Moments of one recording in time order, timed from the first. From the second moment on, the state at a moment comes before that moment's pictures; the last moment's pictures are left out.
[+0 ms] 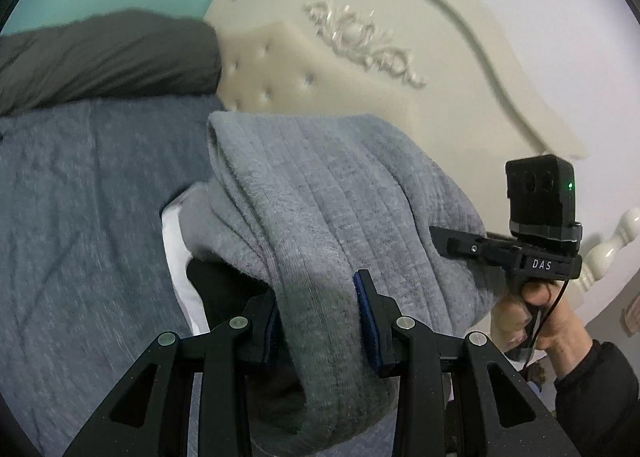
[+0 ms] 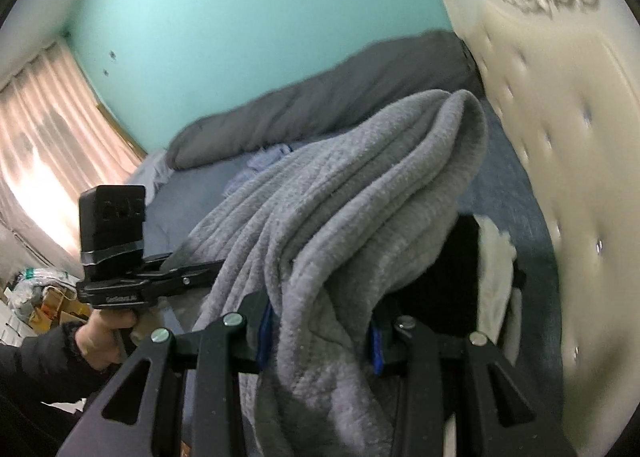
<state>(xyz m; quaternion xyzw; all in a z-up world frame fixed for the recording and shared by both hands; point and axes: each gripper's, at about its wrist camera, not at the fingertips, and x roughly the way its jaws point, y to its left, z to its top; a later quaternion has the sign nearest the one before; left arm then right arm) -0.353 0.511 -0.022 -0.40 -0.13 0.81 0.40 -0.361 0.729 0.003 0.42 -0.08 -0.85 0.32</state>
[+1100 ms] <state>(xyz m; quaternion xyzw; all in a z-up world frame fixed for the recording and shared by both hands) -0.338 0.539 -0.047 -0.42 -0.13 0.81 0.39 -0.295 0.721 0.054 0.34 -0.06 -0.93 0.13</state>
